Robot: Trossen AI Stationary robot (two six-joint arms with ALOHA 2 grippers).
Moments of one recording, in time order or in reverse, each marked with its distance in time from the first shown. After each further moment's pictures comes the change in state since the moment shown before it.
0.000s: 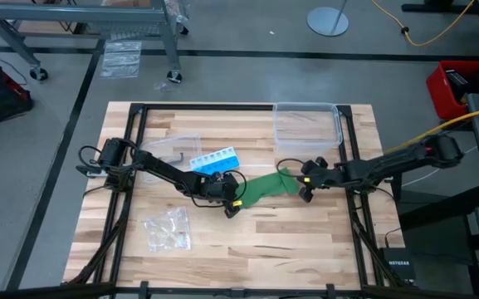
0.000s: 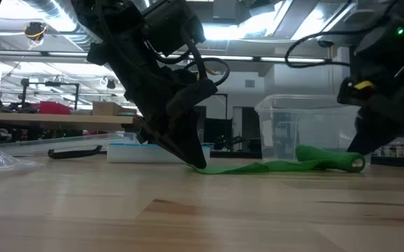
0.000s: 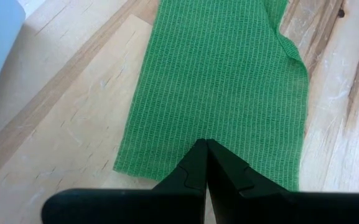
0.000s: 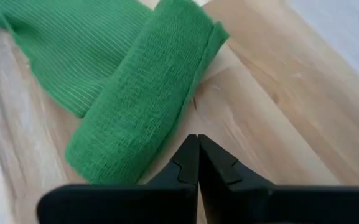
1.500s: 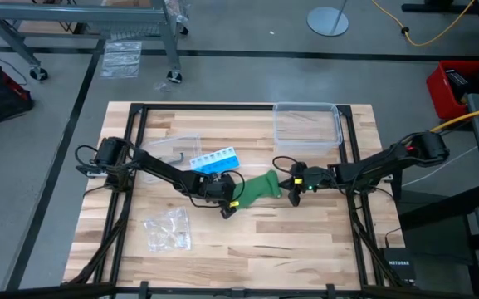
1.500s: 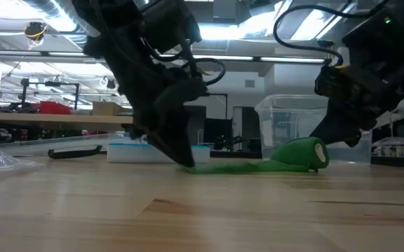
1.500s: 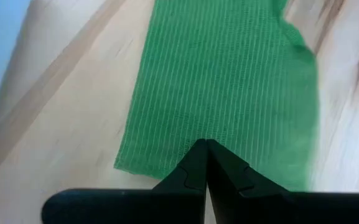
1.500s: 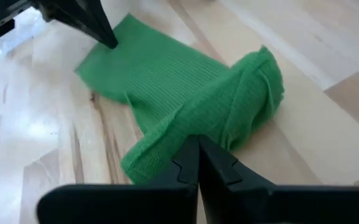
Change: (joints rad) left arm -0.007 -0.040 0.000 -0.117 0.030 -0.002; right arm 0.001 0.254 0.002 0.579 -0.140 0.020
